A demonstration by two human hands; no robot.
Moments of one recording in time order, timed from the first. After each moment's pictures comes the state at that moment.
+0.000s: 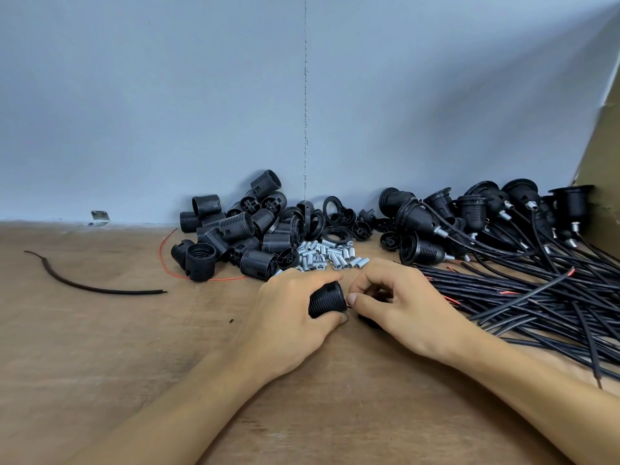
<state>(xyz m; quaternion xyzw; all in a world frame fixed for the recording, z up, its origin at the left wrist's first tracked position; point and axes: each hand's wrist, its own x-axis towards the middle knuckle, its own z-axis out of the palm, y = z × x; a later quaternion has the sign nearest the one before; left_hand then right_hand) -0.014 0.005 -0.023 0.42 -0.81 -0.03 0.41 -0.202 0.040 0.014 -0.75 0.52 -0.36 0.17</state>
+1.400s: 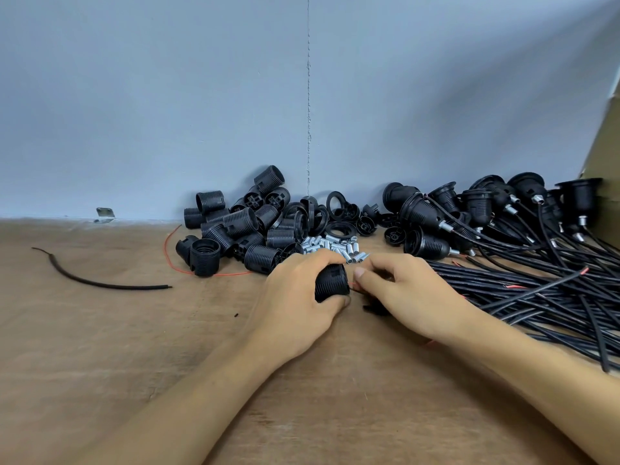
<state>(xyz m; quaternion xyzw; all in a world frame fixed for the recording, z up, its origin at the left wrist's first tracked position) -0.016 0.001 -0.019 0.44 -0.79 -0.08 0.41 -0.199 0.032 0.019 -0.72 0.58 -0.33 0.16</state>
